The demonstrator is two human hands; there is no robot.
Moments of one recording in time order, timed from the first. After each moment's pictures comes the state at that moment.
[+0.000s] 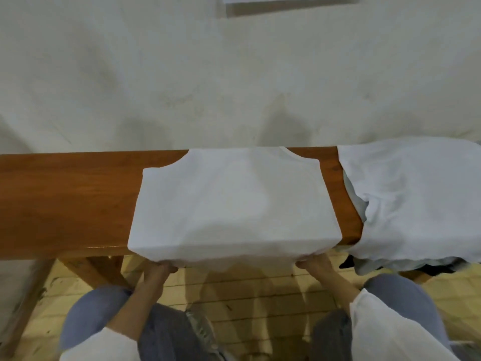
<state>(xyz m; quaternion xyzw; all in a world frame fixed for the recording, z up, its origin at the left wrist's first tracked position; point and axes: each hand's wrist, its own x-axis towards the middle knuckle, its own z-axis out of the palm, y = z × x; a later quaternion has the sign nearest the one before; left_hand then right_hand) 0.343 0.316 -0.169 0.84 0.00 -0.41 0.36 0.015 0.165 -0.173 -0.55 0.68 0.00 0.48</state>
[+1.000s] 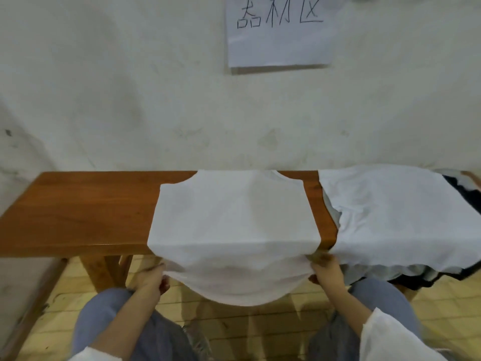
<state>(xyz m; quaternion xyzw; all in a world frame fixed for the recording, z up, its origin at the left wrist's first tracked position) 0.337 0.352 -0.105 0.76 0.10 -0.39 0.51 -0.014 0.207 -0.098 -0.45 0.69 -0.27 0.51</state>
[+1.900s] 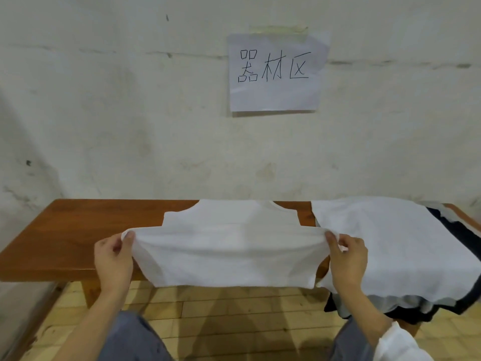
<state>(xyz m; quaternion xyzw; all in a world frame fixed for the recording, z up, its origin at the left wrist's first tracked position) 0.364 0.357 0.016 0.79 -0.19 -0.06 0.58 -0.011 0.179 0.004 -0.56 0.64 -0.48 0.22</state>
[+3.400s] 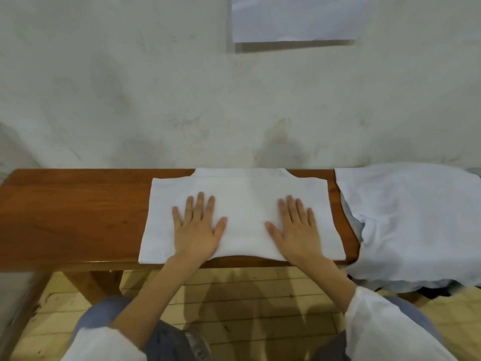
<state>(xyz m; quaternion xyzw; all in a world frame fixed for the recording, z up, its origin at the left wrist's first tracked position) 0.308 0.231 -0.064 0.84 -0.55 -0.06 0.01 0.090 0.140 -0.066 -0.86 0.51 0.01 0.07</state>
